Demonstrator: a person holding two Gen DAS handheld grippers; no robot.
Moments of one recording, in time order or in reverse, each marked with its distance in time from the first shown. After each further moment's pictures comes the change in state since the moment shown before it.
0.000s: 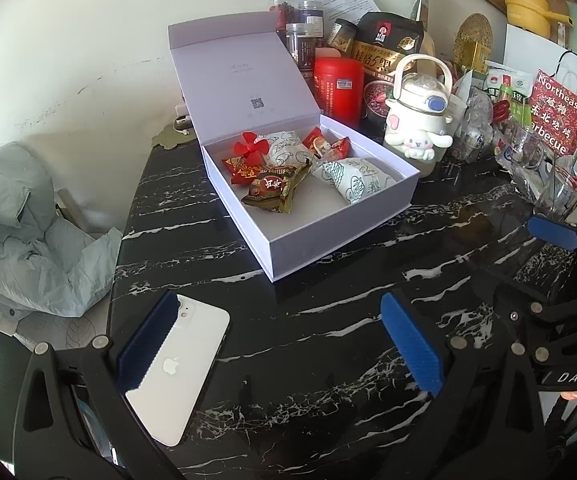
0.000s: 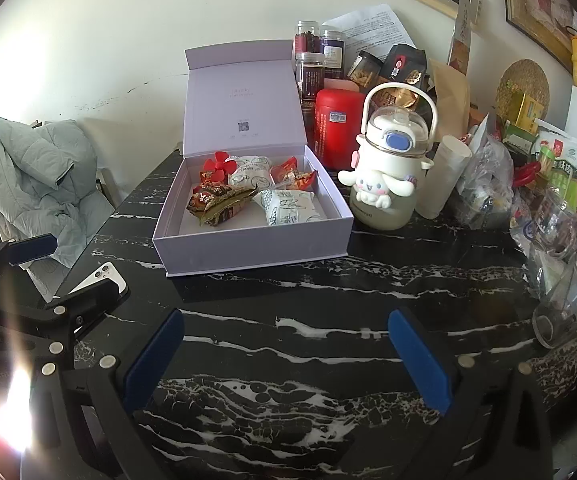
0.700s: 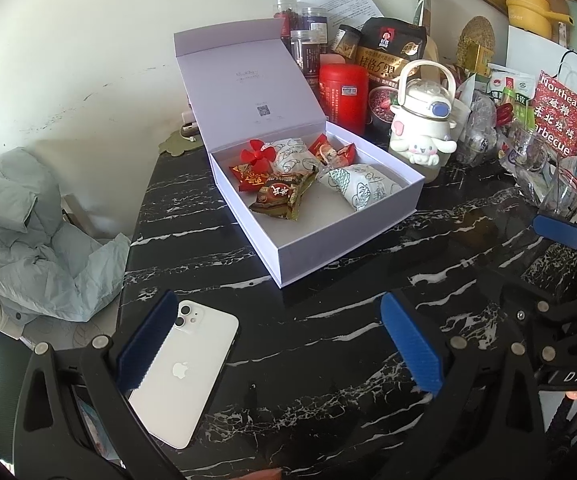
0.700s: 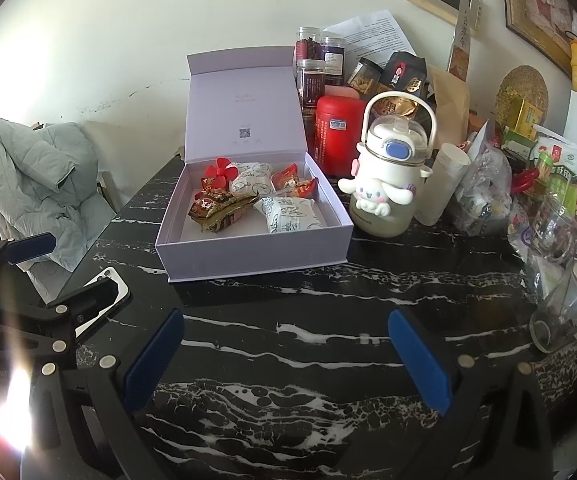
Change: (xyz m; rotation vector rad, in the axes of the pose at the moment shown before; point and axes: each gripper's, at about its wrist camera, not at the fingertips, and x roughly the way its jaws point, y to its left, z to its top) left arm -0.004 0.002 0.002 0.010 -0.018 0.016; right arm -0.006 0.002 0.003 -0.005 -0.017 -0.004
